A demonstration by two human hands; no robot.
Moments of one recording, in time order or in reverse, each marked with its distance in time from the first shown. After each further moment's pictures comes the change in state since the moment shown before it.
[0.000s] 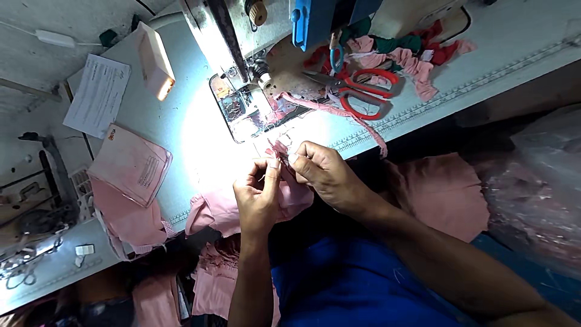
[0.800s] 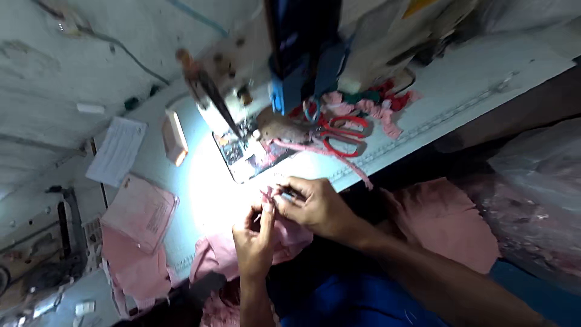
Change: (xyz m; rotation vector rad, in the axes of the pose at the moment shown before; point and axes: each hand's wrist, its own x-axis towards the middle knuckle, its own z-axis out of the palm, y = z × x) left_hand 0.004 -0.003 -0.006 0.063 -0.009 0.079; right_hand 0.016 -0.007 -0.005 -0.425 0.097 -0.251
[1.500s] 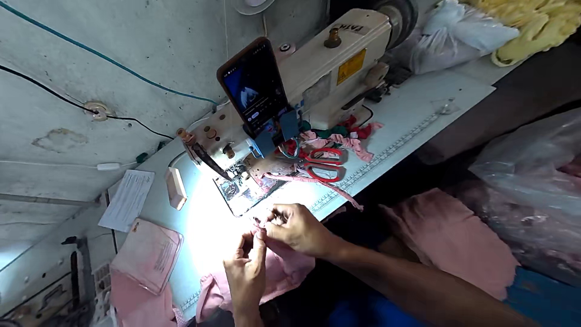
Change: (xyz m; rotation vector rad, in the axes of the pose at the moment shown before) left_hand 0.007 0.005 -0.014 0.215 -0.024 0.118; right_hand 0.007 -0.008 0.011 0.154 -0.024 0.171
